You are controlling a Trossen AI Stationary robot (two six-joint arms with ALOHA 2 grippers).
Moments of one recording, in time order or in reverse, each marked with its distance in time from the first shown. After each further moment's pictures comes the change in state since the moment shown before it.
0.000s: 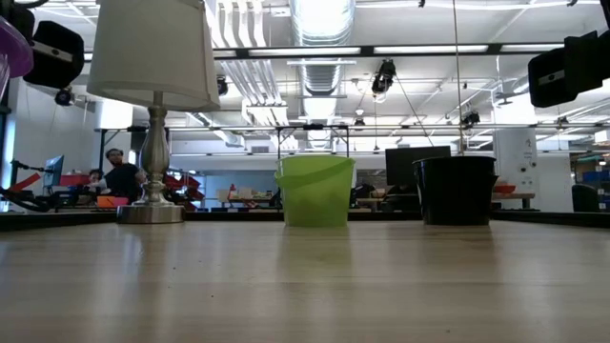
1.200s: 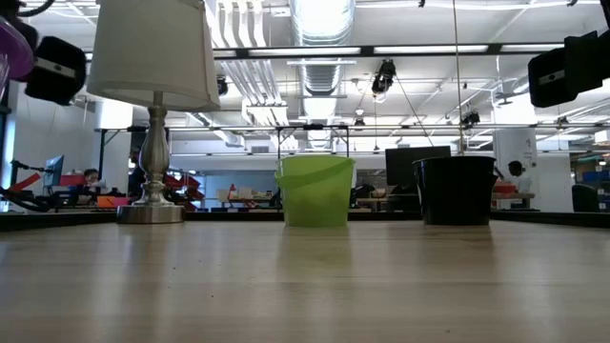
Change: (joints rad) left arm -0.002 -0.009 -0.035 -0.022 0.015 -0.021; right arm 0.000 -0.001 0.000 -0.002 0.000 0.000
